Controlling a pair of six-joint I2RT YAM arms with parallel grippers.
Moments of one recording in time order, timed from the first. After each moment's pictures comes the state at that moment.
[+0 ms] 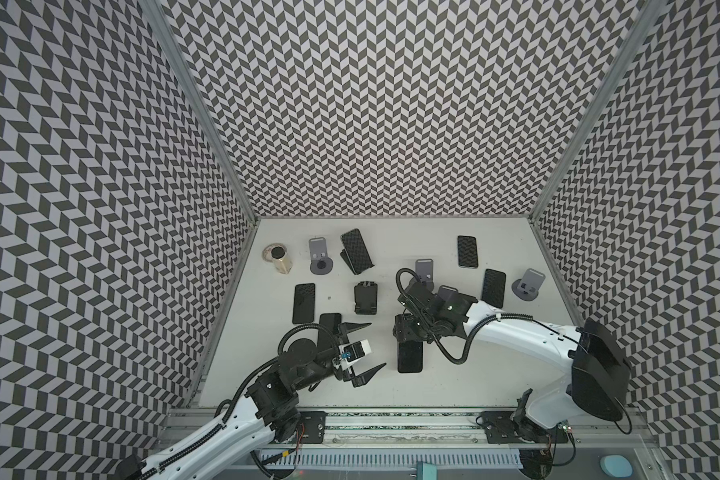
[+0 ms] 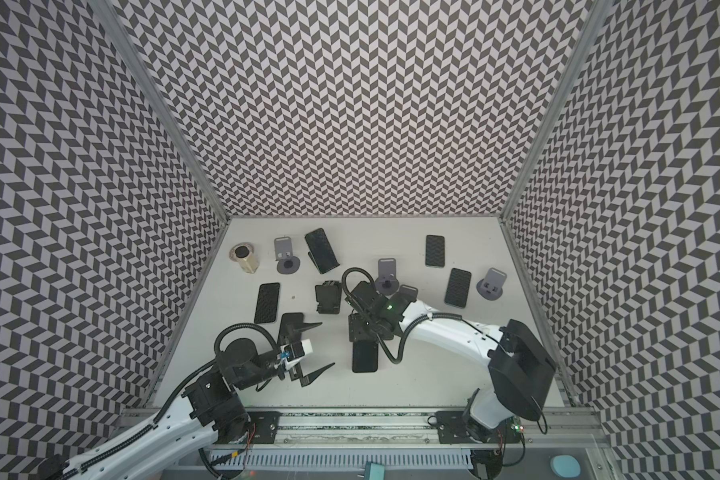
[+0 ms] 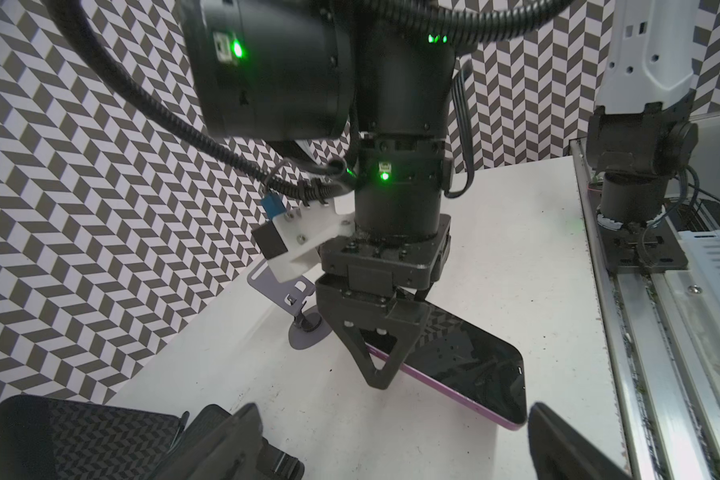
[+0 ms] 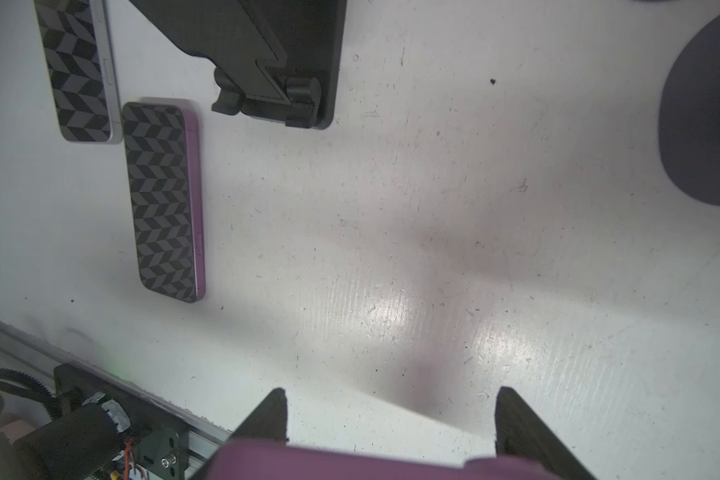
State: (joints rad) left arm -0.85 0.44 0.22 0.07 0.28 0.40; right arm 0.94 1.55 1.11 -0.71 -0.01 0.85
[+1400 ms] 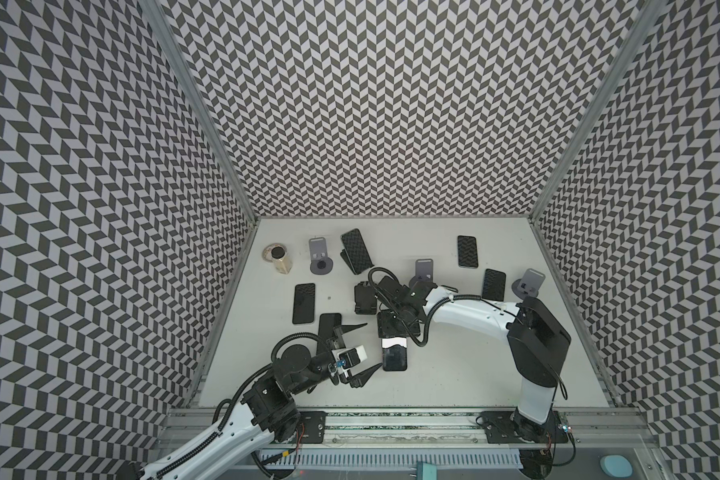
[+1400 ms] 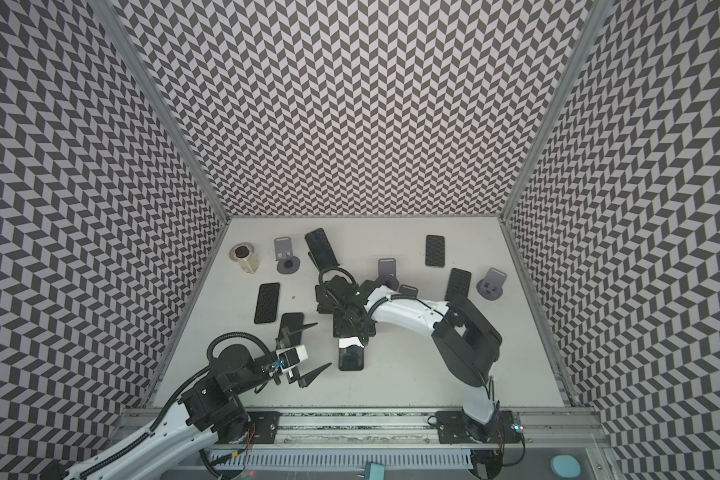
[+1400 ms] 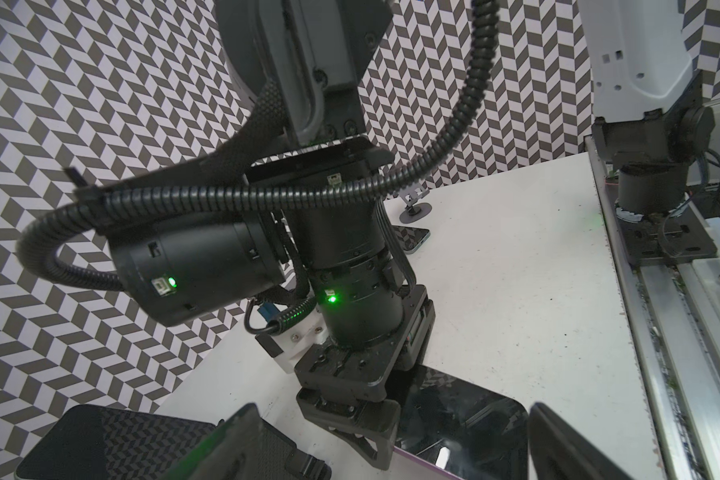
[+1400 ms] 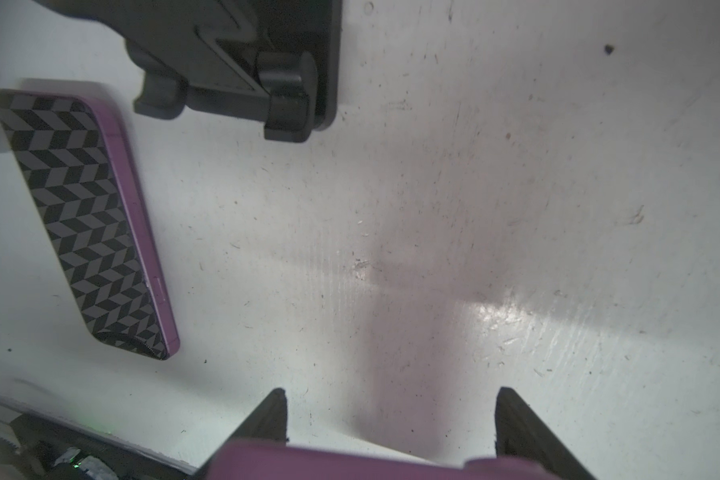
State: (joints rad) left arm -0.85 0.34 0.17 0.06 0.26 0.46; right arm 0.94 1.88 1.39 -0.82 -0.06 0.88
